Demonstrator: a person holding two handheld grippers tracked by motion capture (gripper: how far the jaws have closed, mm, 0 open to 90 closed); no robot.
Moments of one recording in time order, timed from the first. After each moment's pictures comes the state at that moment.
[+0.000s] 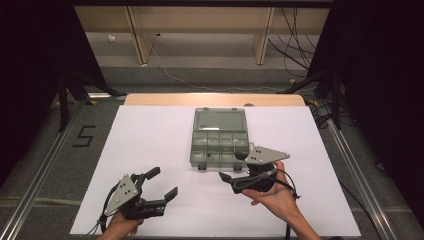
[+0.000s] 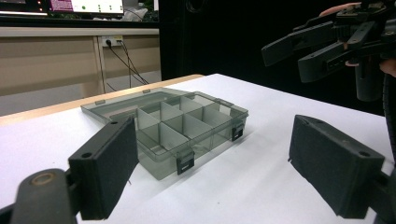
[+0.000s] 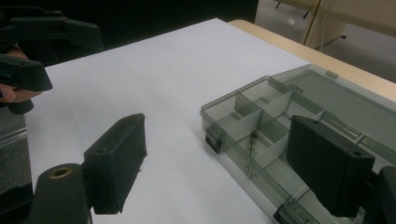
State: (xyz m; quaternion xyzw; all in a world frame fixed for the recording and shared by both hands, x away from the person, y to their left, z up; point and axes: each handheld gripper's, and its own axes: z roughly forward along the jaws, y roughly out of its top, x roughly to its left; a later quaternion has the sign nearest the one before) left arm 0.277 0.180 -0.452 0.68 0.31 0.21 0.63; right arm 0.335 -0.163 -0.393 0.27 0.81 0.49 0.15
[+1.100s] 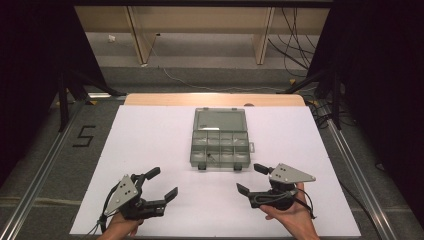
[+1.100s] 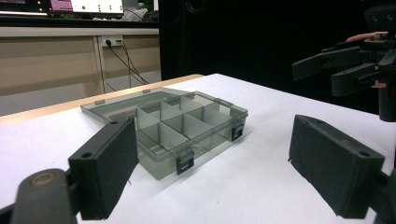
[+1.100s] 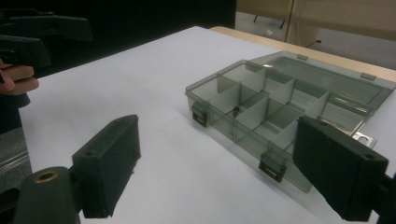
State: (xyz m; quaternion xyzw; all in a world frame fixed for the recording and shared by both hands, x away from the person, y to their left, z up) left arm 0.277 0.180 -0.452 0.68 0.31 0.21 0.63; right arm 0.304 -0.209 -0.423 0.31 0.77 0.53 0.16
